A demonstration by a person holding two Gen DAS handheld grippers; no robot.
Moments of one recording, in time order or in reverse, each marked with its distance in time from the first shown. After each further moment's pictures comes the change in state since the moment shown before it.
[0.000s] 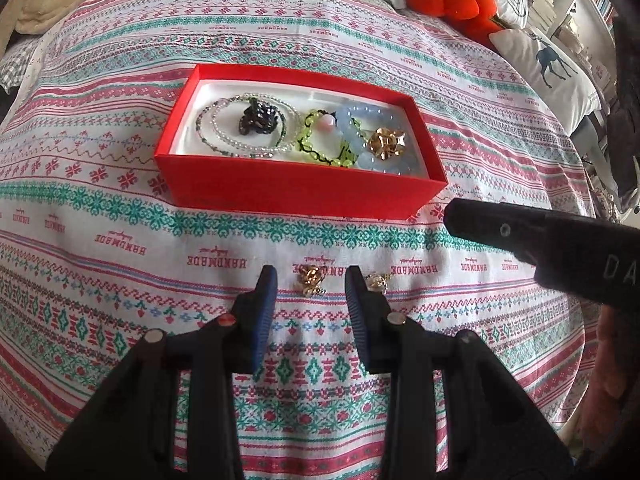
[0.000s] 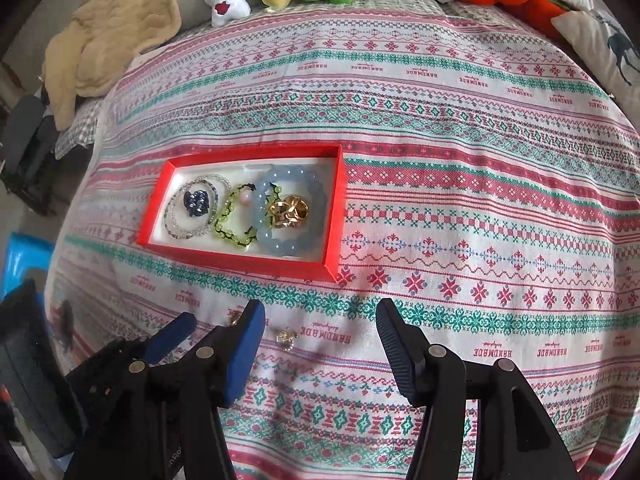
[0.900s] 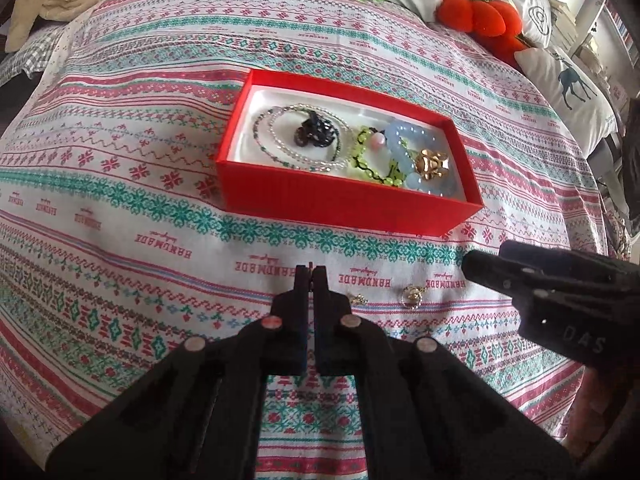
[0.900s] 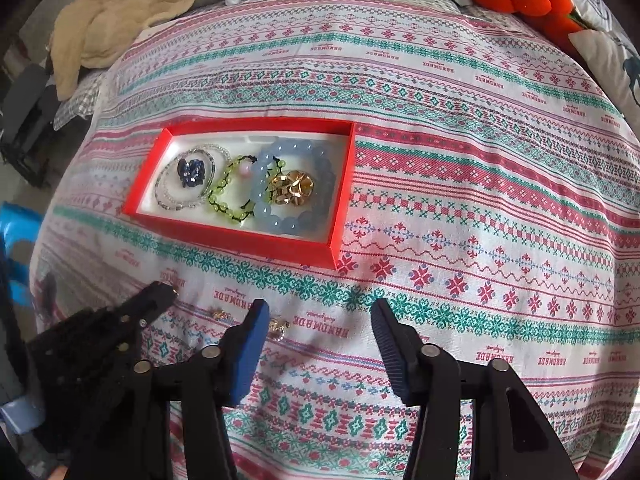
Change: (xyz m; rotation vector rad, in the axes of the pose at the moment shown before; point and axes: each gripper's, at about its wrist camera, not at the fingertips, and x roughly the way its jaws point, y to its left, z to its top) left arm -0.013 0.035 0.004 -0.076 -0.021 0.050; right arm 0.018 0.009 -0.011 -0.097 0.028 -0.036
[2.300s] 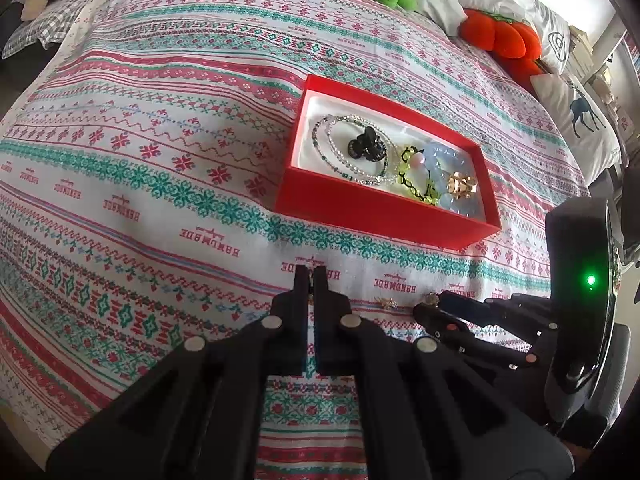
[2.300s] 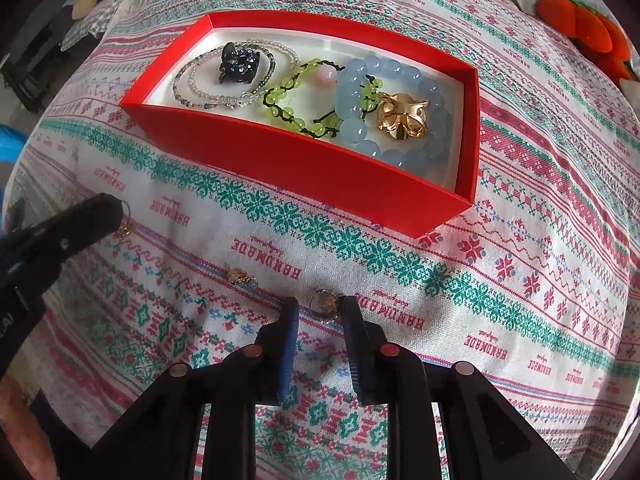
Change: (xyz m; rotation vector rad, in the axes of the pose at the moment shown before) left arm -0.008 0.032 0.011 -0.080 0.027 -0.016; right arm 0.076 0.049 -0.004 -0.186 0.126 -0.075
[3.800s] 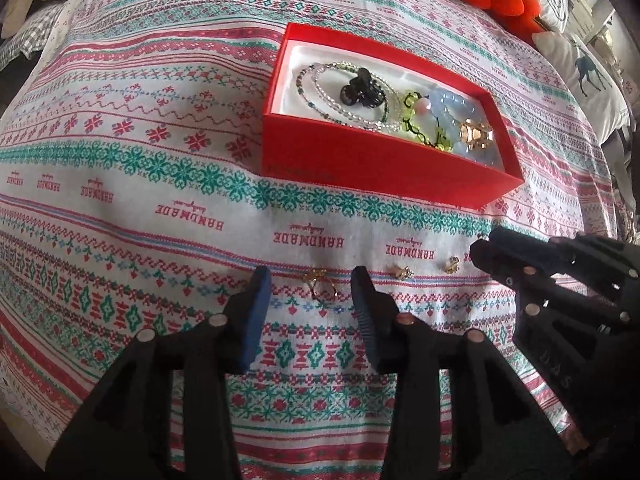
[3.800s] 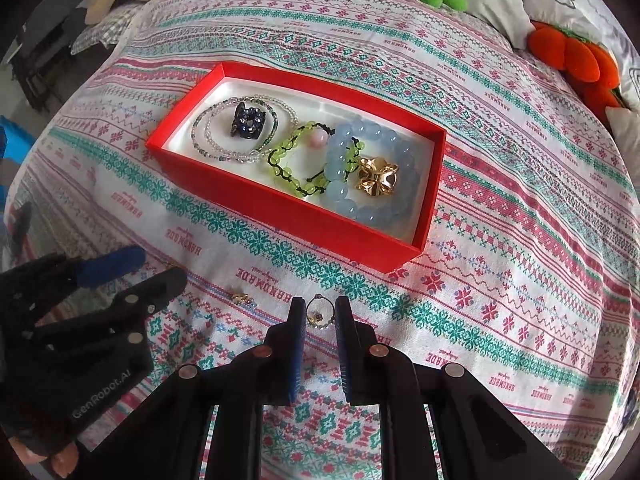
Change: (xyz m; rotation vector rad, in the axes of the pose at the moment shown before) left arm 0.025 -0.018 -0.014 0.103 0.099 0.052; right arm -0.066 0.010 -0.010 -0.030 -0.103 -0.031
